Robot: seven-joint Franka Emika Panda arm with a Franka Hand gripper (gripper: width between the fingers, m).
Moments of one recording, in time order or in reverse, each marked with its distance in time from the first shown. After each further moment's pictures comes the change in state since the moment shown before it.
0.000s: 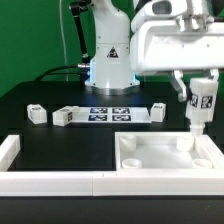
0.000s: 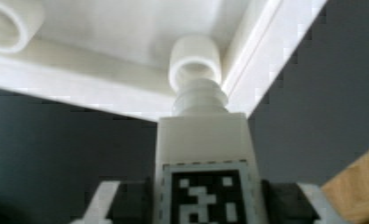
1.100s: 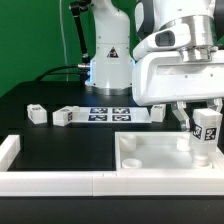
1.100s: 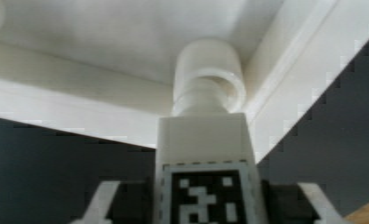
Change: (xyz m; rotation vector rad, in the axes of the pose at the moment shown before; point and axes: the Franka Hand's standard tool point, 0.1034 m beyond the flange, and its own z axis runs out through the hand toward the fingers) arm 0.001 -0.005 0.040 0.010 -0.012 -0.010
